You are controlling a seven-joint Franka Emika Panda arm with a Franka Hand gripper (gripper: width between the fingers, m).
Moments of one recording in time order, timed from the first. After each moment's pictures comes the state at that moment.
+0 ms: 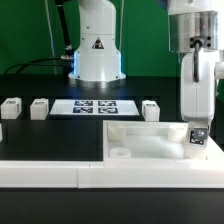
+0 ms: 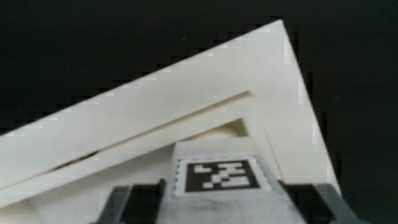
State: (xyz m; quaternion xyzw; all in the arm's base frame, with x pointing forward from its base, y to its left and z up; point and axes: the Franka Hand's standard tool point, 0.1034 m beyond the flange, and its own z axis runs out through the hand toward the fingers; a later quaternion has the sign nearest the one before) arm 0.630 0.122 0.064 -0.55 0.83 0.02 0.06
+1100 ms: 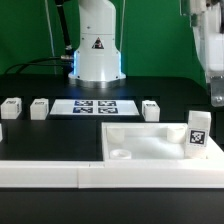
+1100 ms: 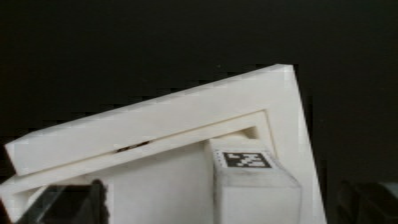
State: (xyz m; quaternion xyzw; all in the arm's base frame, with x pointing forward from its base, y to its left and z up) arm 0.615 0.140 0.111 -0.60 0.79 0.01 0.08
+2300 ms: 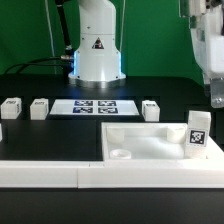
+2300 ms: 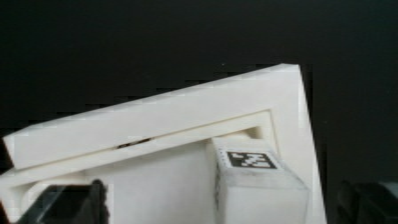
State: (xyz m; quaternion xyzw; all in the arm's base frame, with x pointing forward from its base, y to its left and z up) arm 0.611 0.139 0.113 -0.63 0.78 0.01 0.09
